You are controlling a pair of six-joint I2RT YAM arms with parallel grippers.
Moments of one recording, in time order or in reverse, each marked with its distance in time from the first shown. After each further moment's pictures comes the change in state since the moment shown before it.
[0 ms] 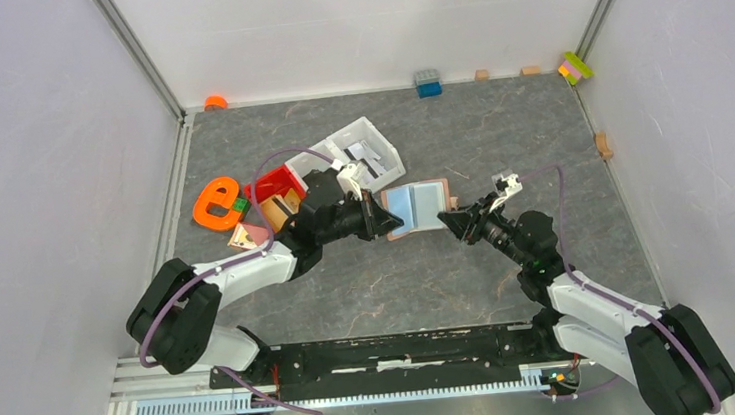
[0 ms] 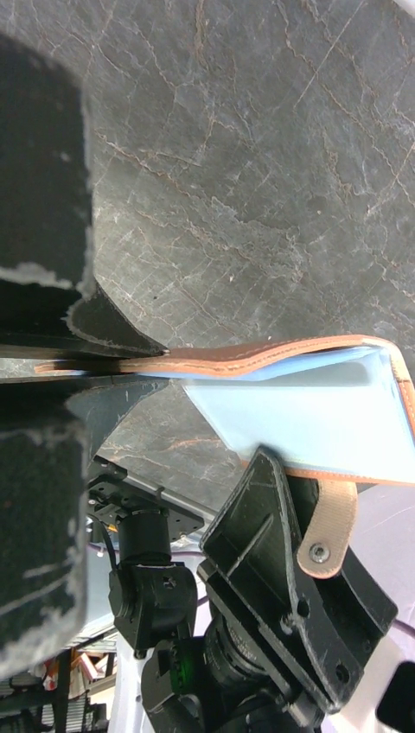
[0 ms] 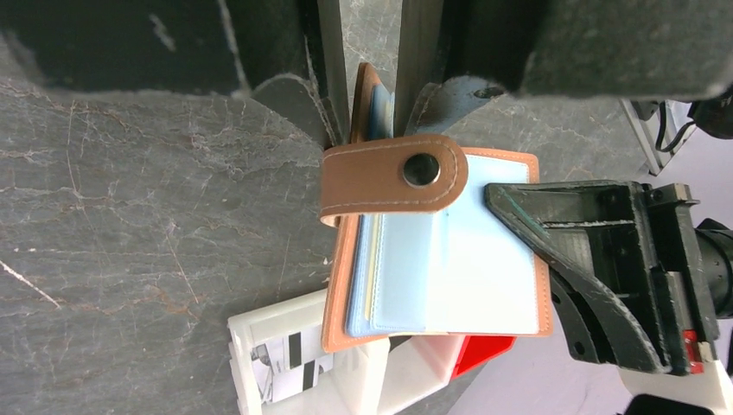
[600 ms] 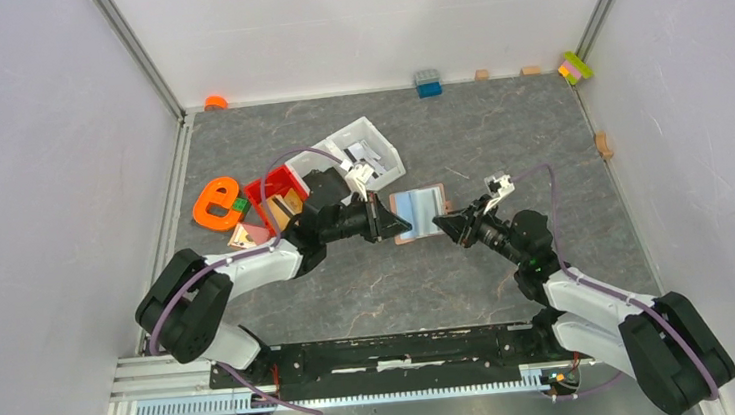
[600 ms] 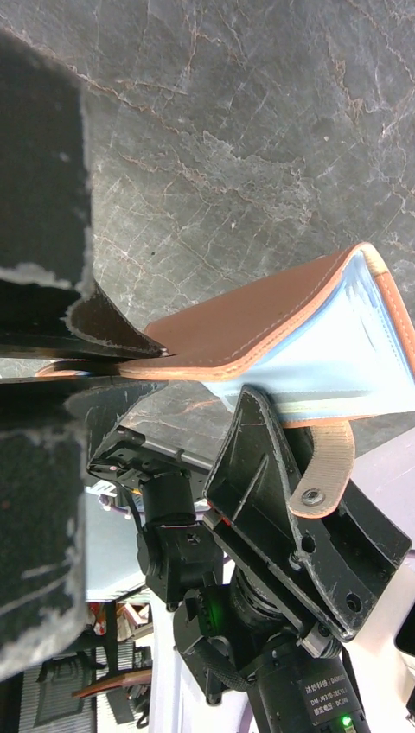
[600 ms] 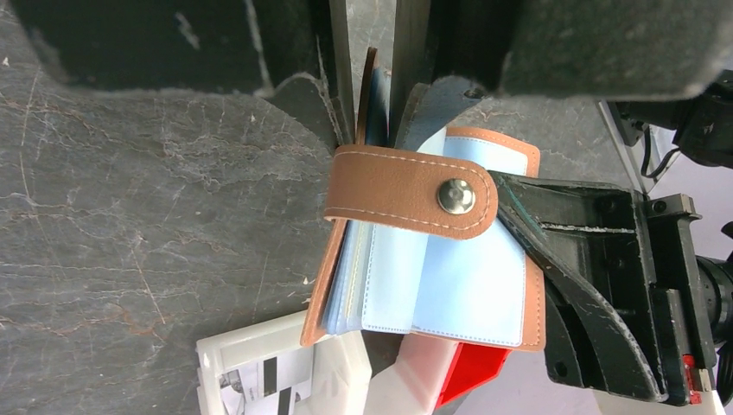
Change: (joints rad) left arm -0.001 0.064 0.003 0.105 0.134 -0.051; right arm 0.019 0.072 0.001 0.038 -0.047 0.004
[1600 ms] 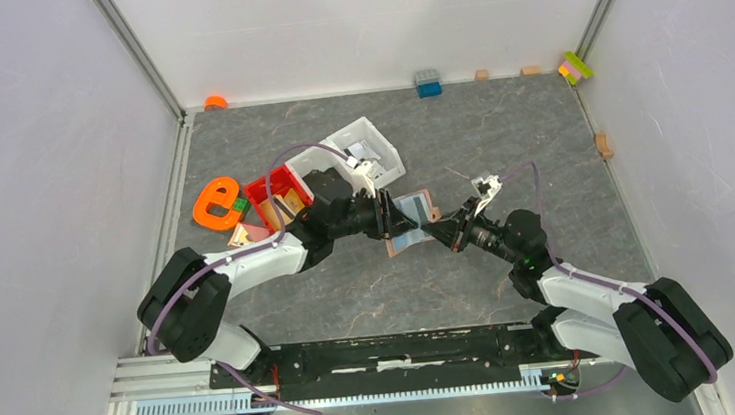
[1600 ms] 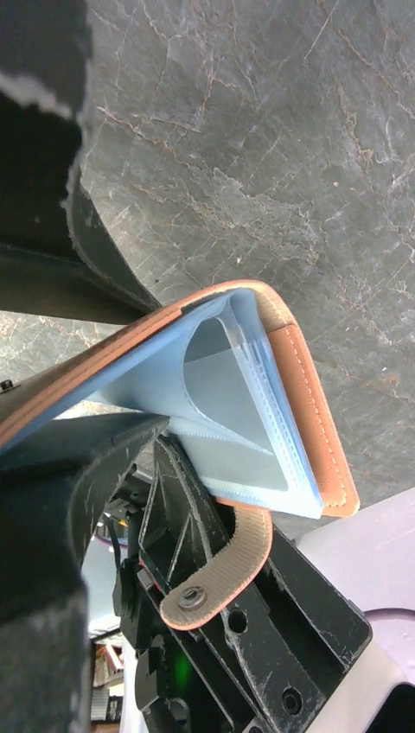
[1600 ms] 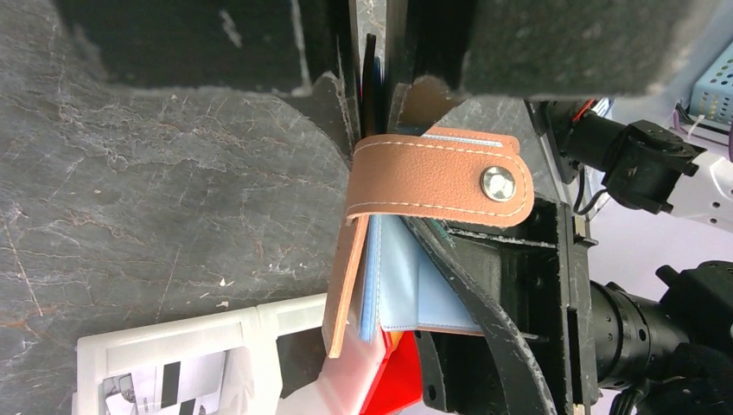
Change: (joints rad) left arm -0.038 0.010 0.092 -0.193 -0.130 0.044; right arm 0.066 0.068 0.024 0.094 -0.095 0.043
